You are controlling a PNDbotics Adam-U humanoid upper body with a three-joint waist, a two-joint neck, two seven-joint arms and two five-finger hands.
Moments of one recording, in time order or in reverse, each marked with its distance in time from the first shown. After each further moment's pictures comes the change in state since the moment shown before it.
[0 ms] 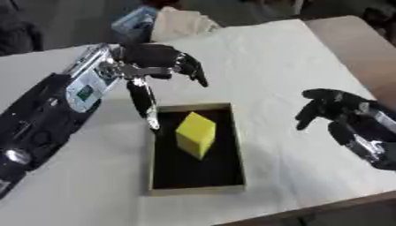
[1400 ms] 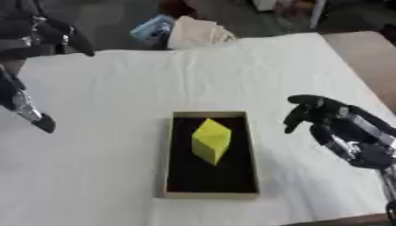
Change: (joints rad) left arm 0.276 0.460 0.274 -0.360 0.200 0.085 -0.077; right arm 0.041 -0.003 -0.028 0.019 0.028 -0.013 -0.013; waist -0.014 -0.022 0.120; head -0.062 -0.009
